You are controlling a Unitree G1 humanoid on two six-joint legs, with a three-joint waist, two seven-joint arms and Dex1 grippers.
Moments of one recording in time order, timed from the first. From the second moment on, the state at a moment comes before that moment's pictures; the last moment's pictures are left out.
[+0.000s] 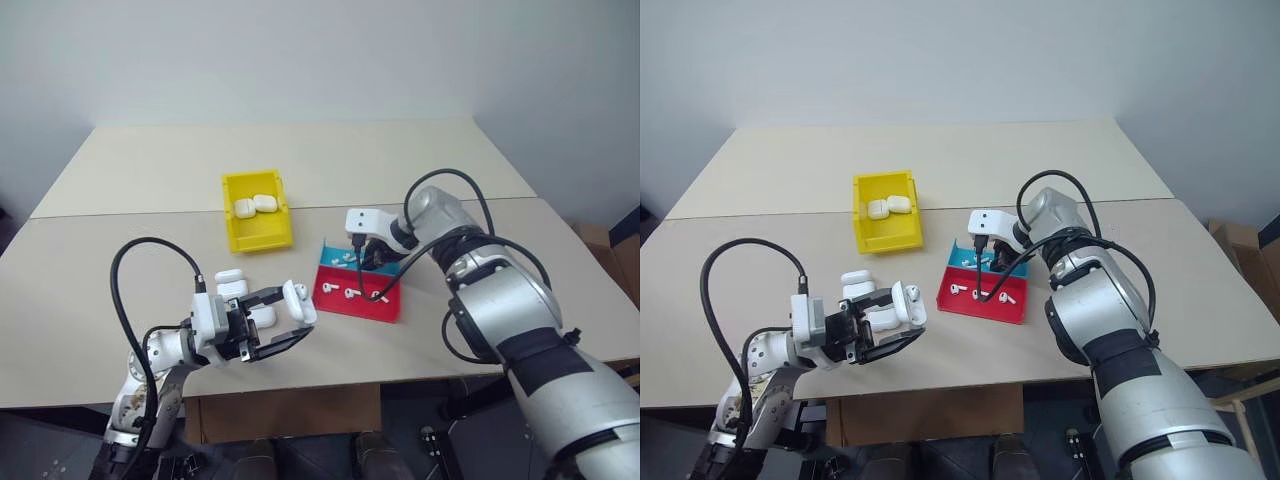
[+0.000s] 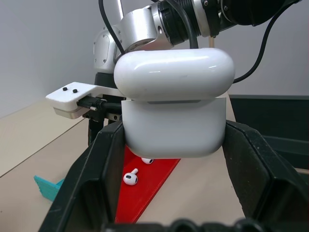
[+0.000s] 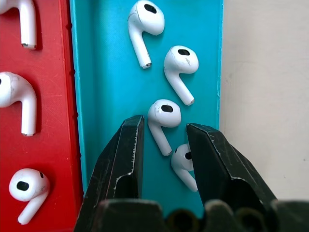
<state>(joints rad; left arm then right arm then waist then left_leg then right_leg) -0.08 0.46 0.00 -0.23 -0.50 -0.13 -1.10 -1.40 -0.27 0.38 1.37 -0.45 0.10 1.13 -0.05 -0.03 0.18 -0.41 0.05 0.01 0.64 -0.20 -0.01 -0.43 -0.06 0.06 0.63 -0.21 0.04</state>
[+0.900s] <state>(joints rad) -0.07 0.46 0.00 -0.23 -0.49 -0.13 -1.08 -1.40 -0.26 0.38 1.37 -0.45 0.10 1.13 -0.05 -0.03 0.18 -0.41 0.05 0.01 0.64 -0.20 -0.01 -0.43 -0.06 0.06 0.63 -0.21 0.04</state>
